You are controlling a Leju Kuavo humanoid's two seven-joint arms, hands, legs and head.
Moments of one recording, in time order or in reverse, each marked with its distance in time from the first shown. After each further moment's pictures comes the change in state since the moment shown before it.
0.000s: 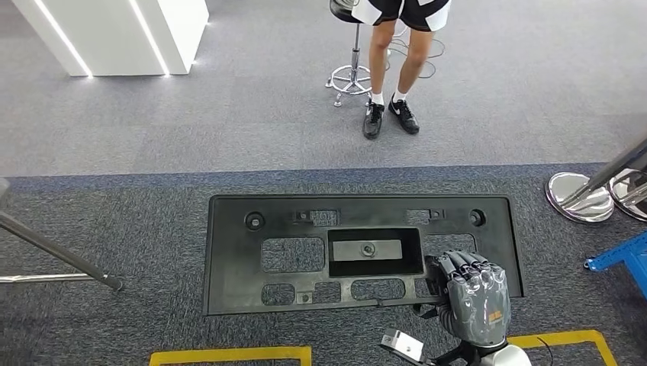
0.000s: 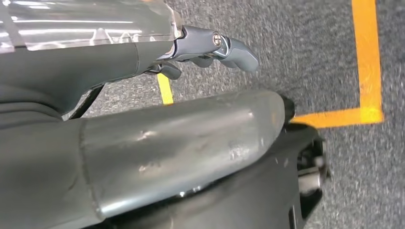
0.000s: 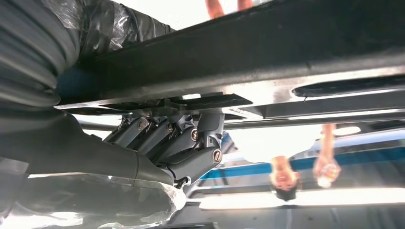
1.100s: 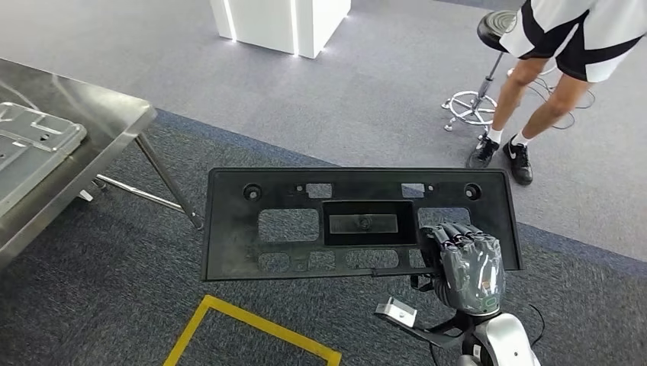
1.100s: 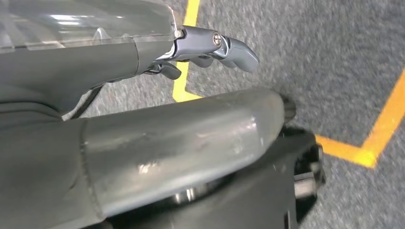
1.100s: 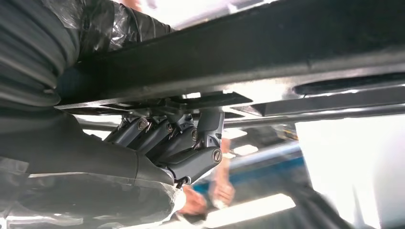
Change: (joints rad) left arm -0.006 0.008 0.001 -0.002 -0.004 -0.048 0.019; right arm -0.160 -0.016 0.068 0.012 0.025 0.119 0.098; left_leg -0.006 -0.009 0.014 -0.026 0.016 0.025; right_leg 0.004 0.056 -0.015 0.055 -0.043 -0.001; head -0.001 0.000
